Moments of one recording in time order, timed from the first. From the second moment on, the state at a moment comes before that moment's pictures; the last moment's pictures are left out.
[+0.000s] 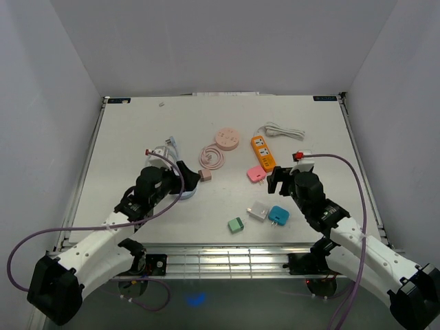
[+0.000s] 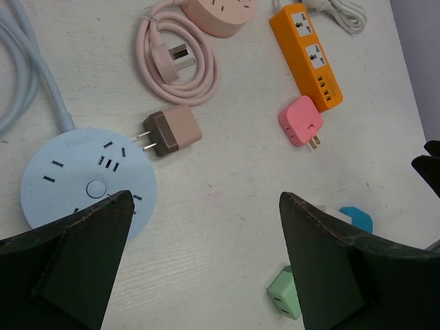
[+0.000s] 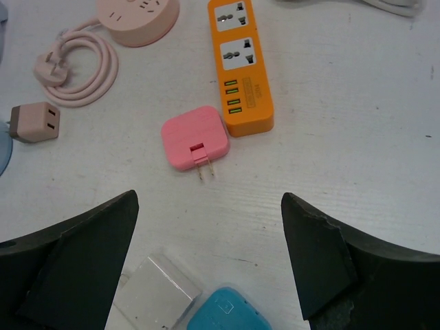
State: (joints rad) left arm -0.53 0.84 0.43 0.06 -0.03 -0.59; right arm 0.63 0.74 0.40 -0.05 0.33 0.32
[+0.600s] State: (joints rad) left arm -0.53 1.32 0.76 -0.05 0.03 -0.54; right arm 0.62 0.93 0.50 -0.05 0.16 0.30
